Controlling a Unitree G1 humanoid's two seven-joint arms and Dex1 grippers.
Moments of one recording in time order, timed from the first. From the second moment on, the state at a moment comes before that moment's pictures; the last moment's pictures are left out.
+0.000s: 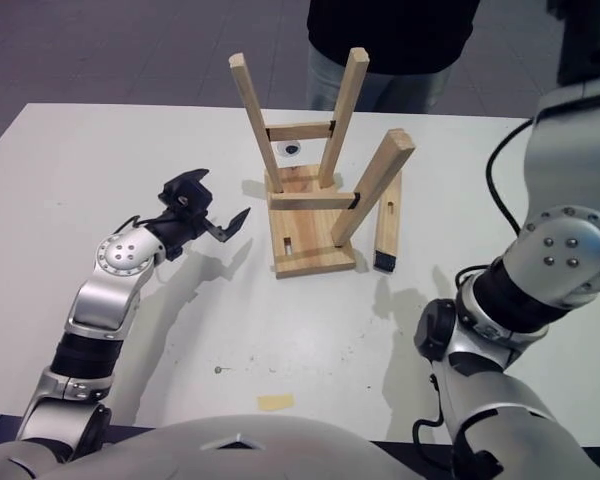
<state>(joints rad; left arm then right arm) -0.23 0.37 -0.15 -0.14 0.03 0.31 -0.47 -0.61 -0.37 -0.47 -0.55 0.70 0.69 -0.28</state>
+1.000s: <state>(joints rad) -0.21 0.37 -0.17 -0.13 0.05 0.31 -0.46 -0.02 -0.29 -0.11 -0.30 0.36 0.90 -0.06</state>
